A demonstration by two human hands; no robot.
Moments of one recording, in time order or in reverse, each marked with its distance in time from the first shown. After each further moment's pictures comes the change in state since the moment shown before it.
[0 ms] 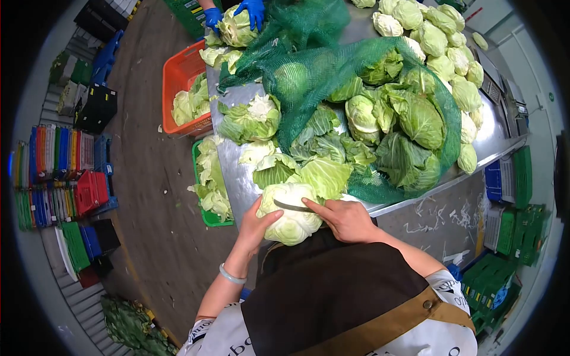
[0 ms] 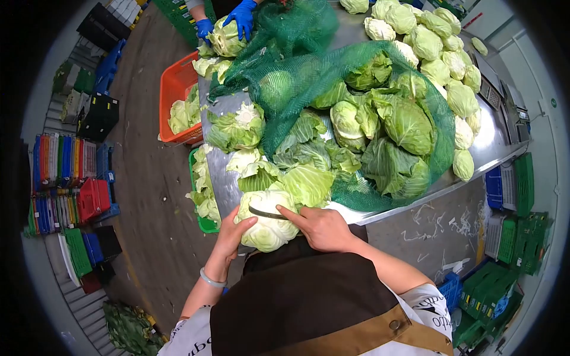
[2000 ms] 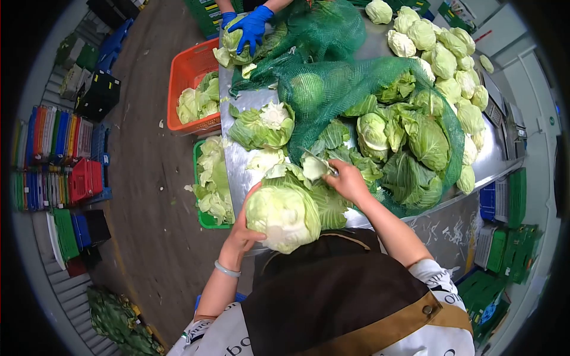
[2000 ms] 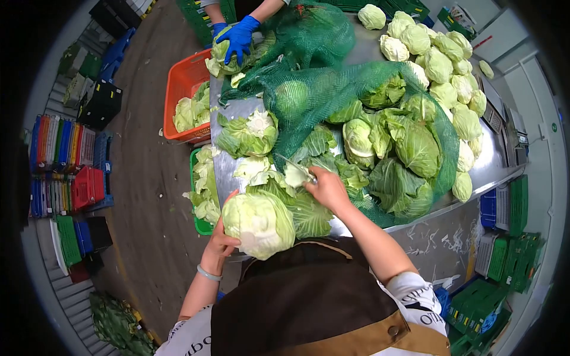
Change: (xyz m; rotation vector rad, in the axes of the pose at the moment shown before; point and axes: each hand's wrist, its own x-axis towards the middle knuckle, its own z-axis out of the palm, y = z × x) left_hand 0.022 -0.007 -0.054 -0.372 -0.291 0.263; right_hand 0.094 0.104 0.051 0.154 0.076 0.531
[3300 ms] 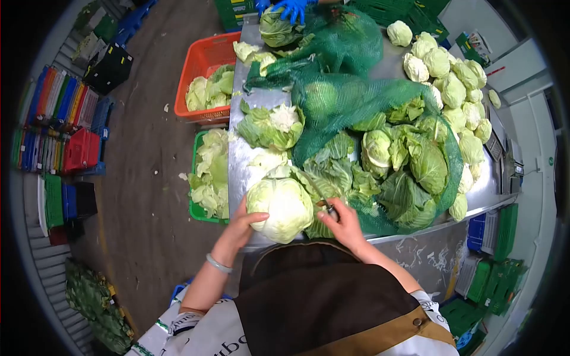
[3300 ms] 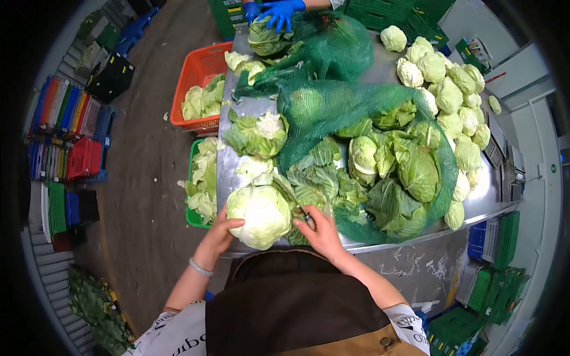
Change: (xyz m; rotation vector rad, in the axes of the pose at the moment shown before) left_hand 0.001 -0.009 0.000 -0.002 0.233 -0.121; right_hand -0.093 -0.049 -0.020 0.366 -0.085 -0.149
